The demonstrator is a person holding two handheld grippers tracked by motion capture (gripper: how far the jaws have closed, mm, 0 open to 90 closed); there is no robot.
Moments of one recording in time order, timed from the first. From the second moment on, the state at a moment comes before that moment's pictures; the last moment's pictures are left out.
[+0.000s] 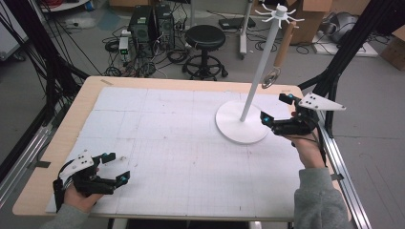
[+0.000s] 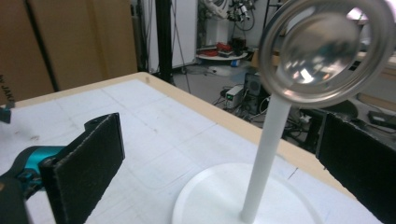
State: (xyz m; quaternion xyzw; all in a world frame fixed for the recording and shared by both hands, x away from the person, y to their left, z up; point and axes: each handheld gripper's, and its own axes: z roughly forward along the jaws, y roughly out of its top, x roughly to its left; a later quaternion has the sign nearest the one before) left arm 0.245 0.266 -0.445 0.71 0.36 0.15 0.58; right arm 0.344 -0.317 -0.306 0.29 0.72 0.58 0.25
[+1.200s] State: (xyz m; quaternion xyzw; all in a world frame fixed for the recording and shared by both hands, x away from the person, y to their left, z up) left arm 0.254 0.257 -0.440 0.70 0.34 0.18 0.61; right arm 0.297 -0.319 -0.405 0.31 0.71 0.60 0.22
